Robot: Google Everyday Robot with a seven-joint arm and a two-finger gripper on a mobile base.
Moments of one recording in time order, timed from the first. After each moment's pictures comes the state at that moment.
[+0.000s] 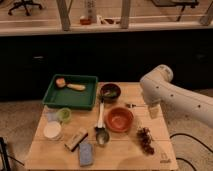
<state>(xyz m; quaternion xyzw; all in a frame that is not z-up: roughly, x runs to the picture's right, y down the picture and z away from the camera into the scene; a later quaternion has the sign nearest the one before) 0.251 0.093 0.772 -0.26 0.03 -0.11 0.96</state>
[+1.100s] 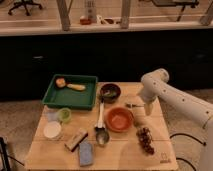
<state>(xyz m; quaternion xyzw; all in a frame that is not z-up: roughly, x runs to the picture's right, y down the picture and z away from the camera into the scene) 0.247 0.107 0.884 -0.28 -0.04 -0.12 0.95</state>
